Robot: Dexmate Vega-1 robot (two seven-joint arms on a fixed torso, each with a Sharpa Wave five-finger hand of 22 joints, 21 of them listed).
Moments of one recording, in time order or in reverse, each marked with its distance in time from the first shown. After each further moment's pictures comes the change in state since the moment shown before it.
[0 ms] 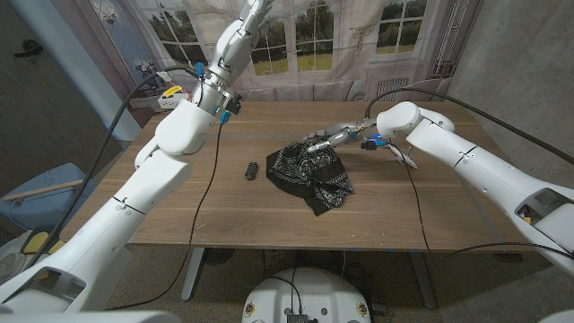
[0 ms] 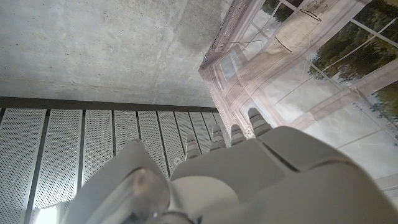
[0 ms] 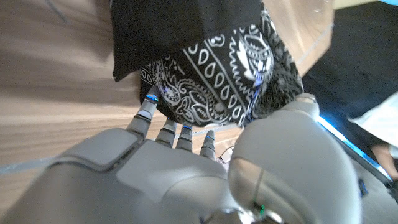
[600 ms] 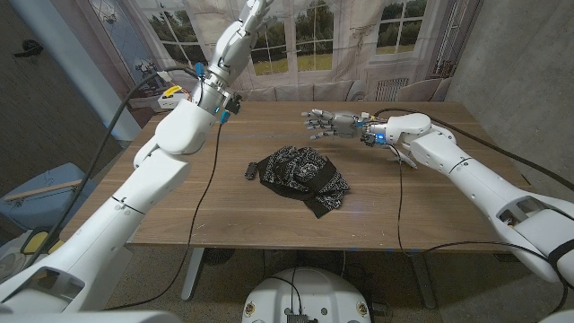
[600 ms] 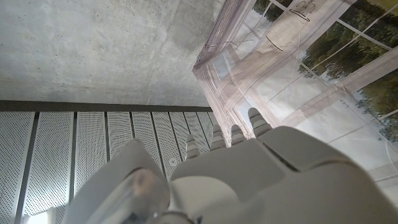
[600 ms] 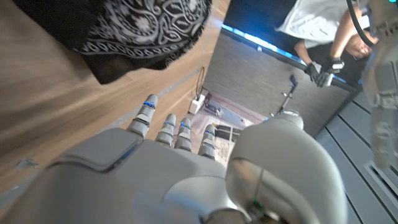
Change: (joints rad) left arm 0.005 0.005 -0.005 -0.004 0.017 0.036 0.029; left_hand 0.000 0.000 0.003 -0.003 0.000 0.000 0.000 0.000 0.000 -0.005 0.005 -0.004 0.000 -0.006 0.005 -0.003 0.000 0.000 0.000 0.000 0.000; right arm -0.071 0.115 0.125 0.227 0.469 0.223 -0.038; right_hand -0.071 0.122 -0.030 0.047 0.023 0.074 0.033 0.015 0.000 -0.007 0.023 -0.027 -0.014 -0.109 -0.017 -0.008 -0.052 -0.097 0.000 -0.104 0.000
